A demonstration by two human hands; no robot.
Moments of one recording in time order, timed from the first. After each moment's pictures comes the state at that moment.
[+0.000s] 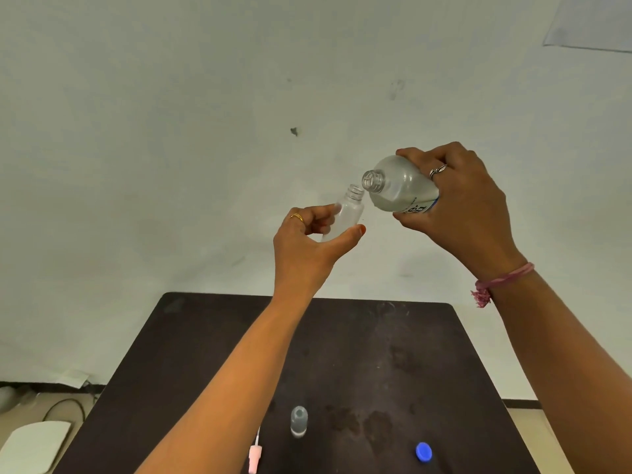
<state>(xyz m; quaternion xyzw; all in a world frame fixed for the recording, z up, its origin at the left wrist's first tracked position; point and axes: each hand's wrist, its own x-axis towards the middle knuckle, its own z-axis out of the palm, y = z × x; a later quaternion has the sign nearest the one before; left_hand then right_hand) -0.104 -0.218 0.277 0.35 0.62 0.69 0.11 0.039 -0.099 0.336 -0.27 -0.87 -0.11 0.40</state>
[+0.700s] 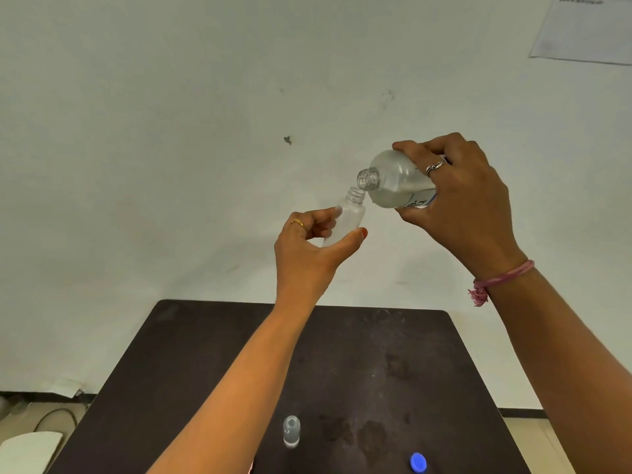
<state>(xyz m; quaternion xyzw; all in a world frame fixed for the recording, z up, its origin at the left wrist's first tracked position) -0.087 -0.213 0.285 0.35 0.61 0.71 0.11 0.046 -0.094 0.351 -0.24 -0.85 -0.18 0.44</state>
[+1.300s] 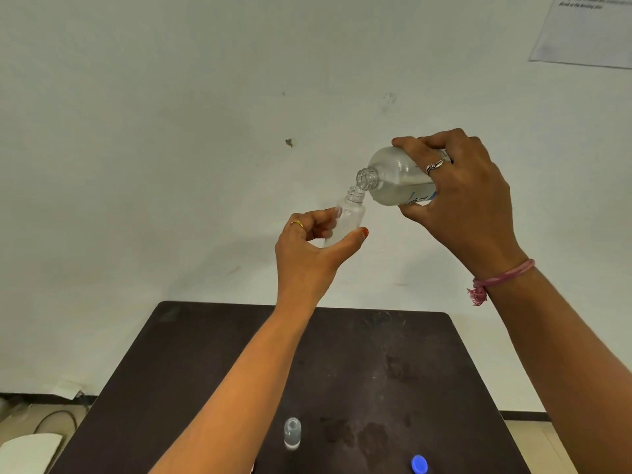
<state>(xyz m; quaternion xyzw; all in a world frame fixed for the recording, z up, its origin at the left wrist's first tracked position) -0.086 -0.216 0.288 0.34 0.60 0.72 0.11 0.044 -0.095 0.355 -0.22 -0.84 -0.20 0.46</state>
